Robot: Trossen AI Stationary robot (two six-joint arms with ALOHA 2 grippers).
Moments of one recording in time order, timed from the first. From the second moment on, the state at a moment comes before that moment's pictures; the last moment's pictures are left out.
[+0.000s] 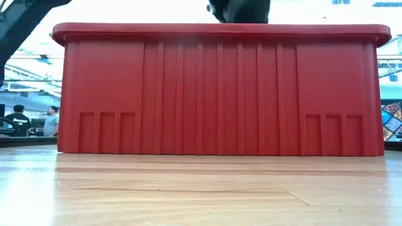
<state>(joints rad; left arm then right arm) 0.06 2.14 2.29 -0.86 -0.62 0.32 0.45 0.56 0.73 0.08 0.55 -0.01</state>
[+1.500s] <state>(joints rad) 0.16 2.36 2.27 -0.88 -0.63 0.26 0.45 0.57 0.73 0.08 0.54 -0.05</state>
